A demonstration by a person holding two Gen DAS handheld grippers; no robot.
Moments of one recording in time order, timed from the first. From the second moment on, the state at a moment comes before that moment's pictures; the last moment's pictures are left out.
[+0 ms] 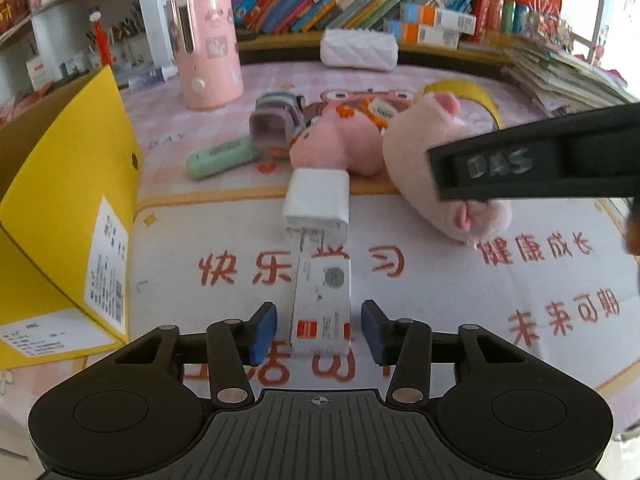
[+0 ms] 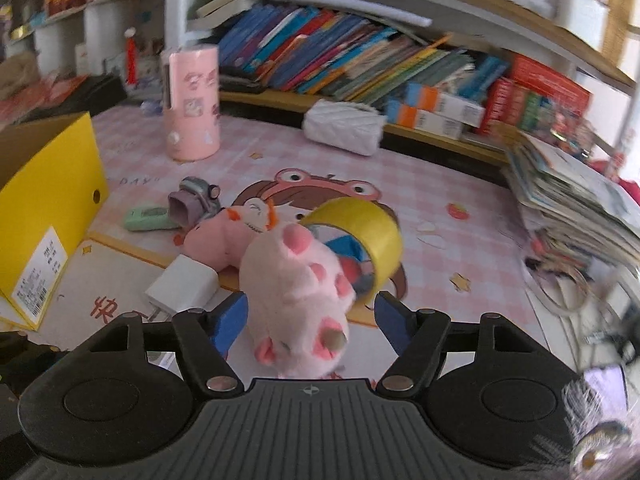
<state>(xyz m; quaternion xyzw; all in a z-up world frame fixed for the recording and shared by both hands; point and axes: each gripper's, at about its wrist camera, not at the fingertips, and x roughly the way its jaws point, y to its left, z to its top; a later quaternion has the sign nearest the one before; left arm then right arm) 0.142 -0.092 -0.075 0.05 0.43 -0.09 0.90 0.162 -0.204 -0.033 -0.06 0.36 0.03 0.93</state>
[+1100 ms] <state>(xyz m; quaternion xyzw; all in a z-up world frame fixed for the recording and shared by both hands) 0.080 -0.011 -0.030 -0.05 0.41 -0.10 0.91 0.086 -0.193 -0.019 0.06 0.39 0.02 0.92</state>
